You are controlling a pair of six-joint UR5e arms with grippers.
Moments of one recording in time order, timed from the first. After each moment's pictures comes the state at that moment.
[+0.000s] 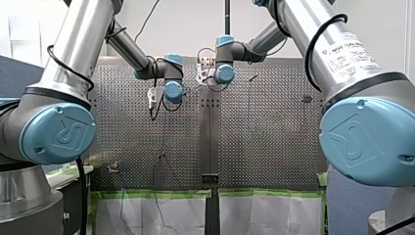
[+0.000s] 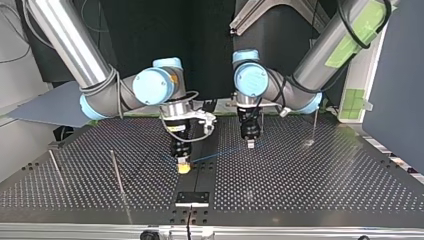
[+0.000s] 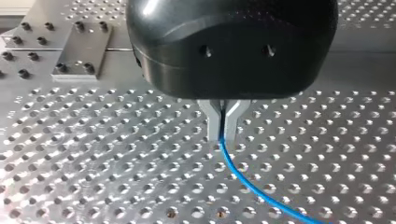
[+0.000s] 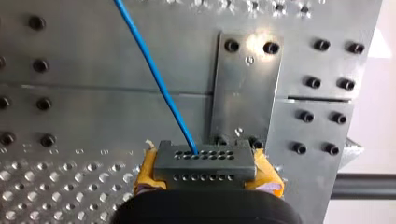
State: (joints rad) left arm -0.39 -1.91 -1.66 -2.71 -2.04 -1.55; right arm 2.28 -1.00 1.13 -0.25 1.76 1.46
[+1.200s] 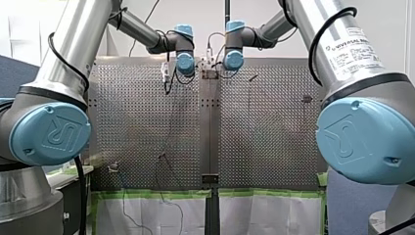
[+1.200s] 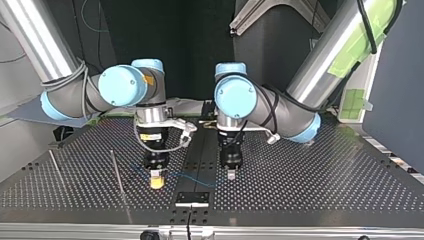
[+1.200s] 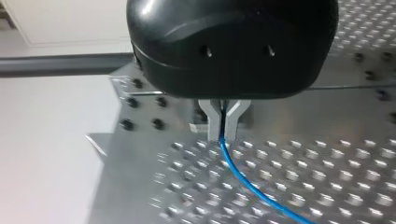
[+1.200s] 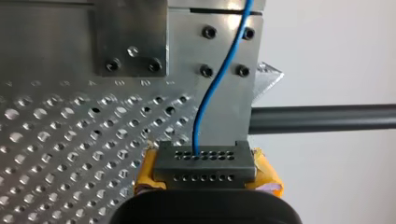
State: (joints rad) left arm -0.46 -1.91 -1.33 -2.92 -2.03 -1.55; right arm 2.22 -1.10 1.13 -0.24 1.77 1.48
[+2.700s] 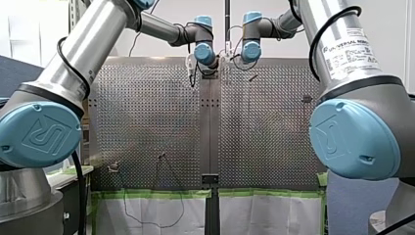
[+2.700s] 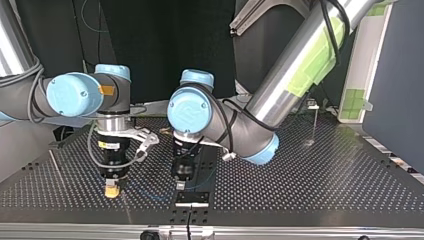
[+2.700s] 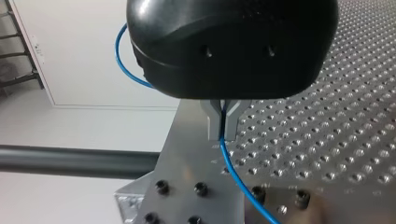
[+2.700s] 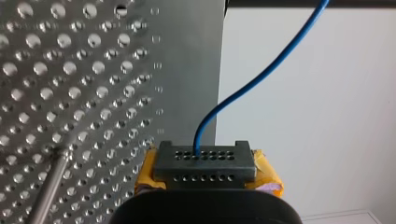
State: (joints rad) left arm -0.58 -2.08 -0.99 -3.10 -1.93 -1.63; right arm 2.09 -1.16 1.13 -0.16 1.77 1.52
